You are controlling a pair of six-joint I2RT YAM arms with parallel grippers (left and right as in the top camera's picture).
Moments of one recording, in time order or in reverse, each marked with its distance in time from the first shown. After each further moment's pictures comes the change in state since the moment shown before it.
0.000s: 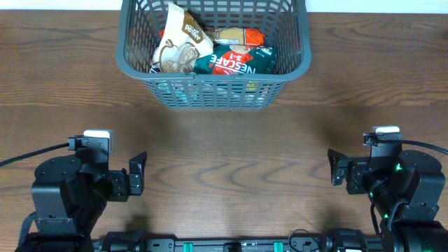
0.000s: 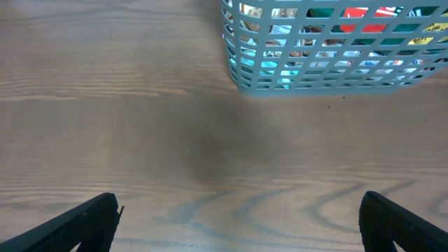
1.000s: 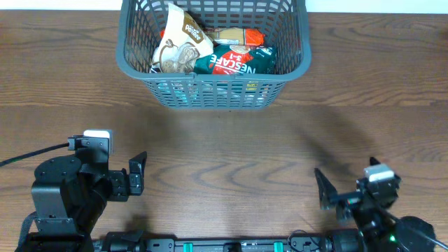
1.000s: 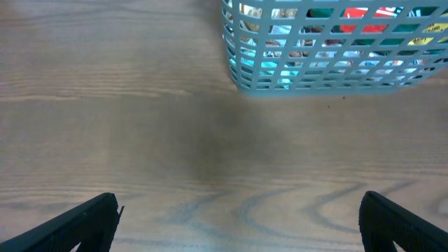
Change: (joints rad) left arm 0.000 0.000 0.000 0.001 0.000 0.000; right arm 0.115 -0.489 -0.317 0.290 -0.094 0.014
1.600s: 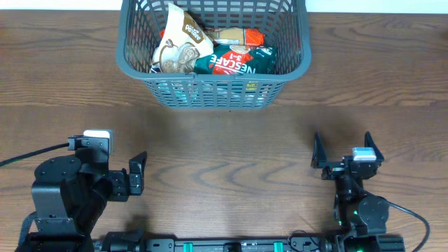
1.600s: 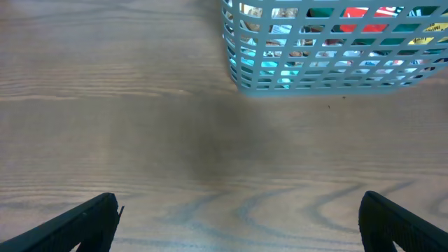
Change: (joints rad) left arm 0.000 0.000 -0.001 0.000 0.000 0.000; right arm 0.009 -0.066 -0.595 0.790 0.211 0.007
